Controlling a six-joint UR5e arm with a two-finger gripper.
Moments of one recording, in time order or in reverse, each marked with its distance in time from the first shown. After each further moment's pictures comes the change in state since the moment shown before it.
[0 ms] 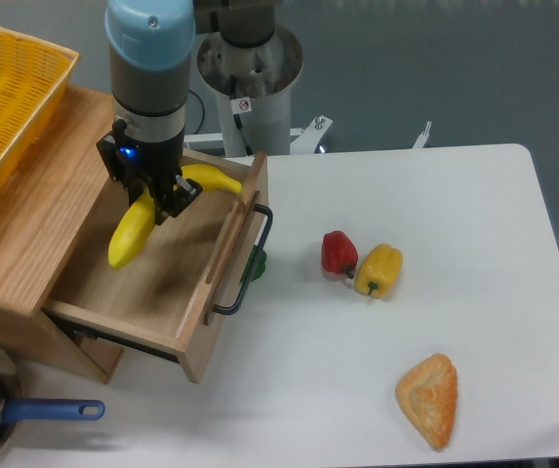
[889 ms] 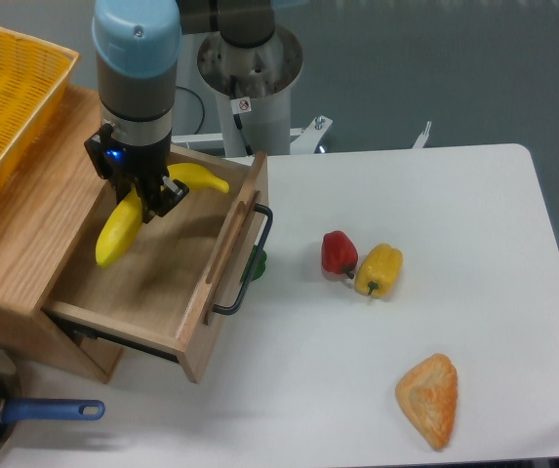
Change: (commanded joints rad) arm -0.028 -0.023 -0.006 0.000 -0.011 -0.017
